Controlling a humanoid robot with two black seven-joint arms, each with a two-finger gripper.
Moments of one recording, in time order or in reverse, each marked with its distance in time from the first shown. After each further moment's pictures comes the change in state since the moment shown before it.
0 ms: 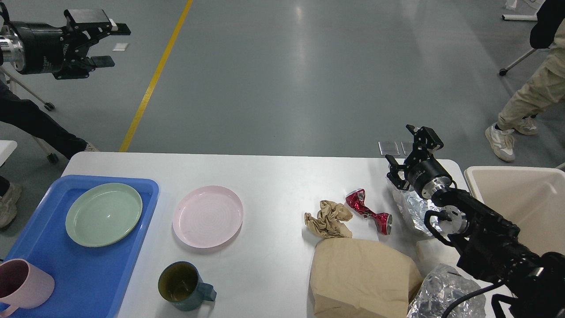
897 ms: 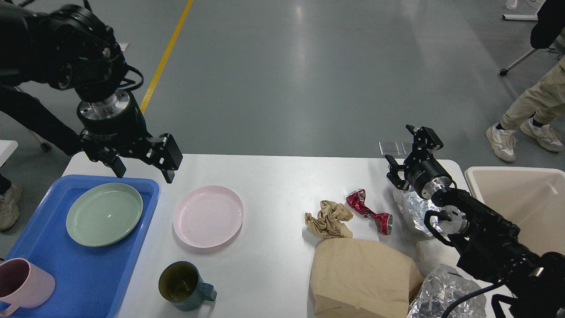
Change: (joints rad) left arm -0.426 -0.412 0.384 -0.706 0.159 -0.136 0.308; right arm 0.000 0.000 0.000 0.000 0.000 0.000 0.000
